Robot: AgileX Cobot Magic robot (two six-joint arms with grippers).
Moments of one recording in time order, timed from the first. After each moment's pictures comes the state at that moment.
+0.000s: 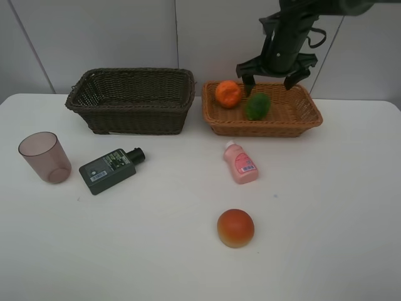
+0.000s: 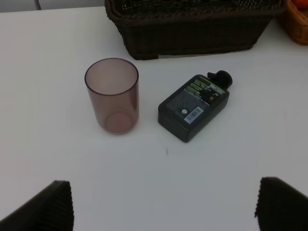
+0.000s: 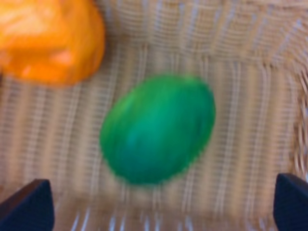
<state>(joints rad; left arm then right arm) 0.00 -0.01 -0.51 -0.07 1.06 0.04 0.36 2.13 -1.82 -0.27 1.02 0.28</state>
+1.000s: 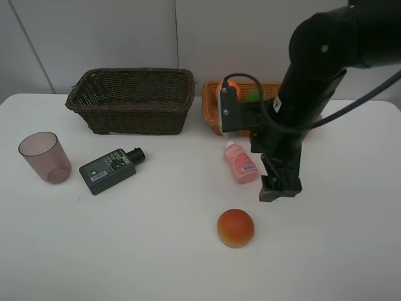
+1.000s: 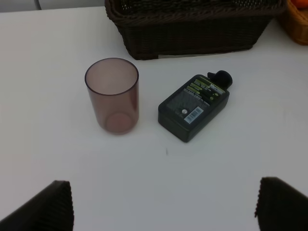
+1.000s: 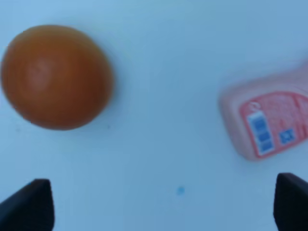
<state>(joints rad) 0.00 -0.01 -0.51 -0.07 1.06 0.04 0.65 1.67 -1.05 -0.08 0.91 -0.90</state>
